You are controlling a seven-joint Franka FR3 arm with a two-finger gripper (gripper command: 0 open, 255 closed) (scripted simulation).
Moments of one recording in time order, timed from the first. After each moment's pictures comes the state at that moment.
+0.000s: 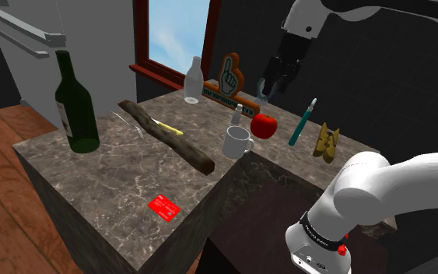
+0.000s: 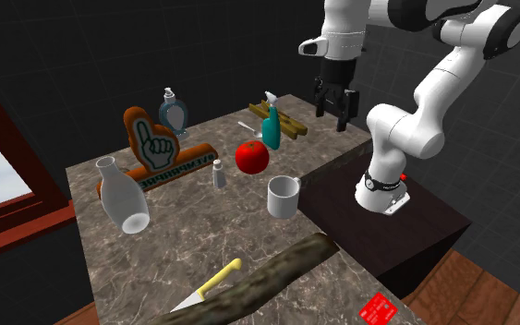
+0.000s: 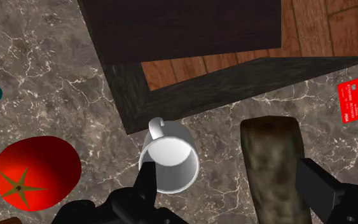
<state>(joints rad) 0.01 -0.74 -0.04 -2.31 0.05 1.58 0.05</state>
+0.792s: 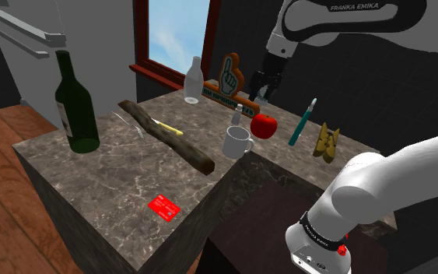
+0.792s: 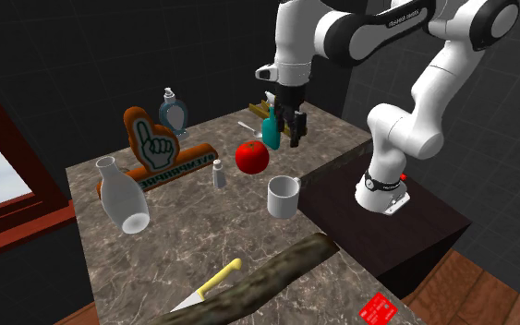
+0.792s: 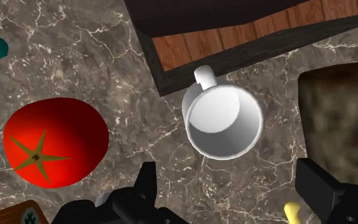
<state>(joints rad) -0.03 -0.51 -0.15 -2.33 -0.01 1.85 -0.06</state>
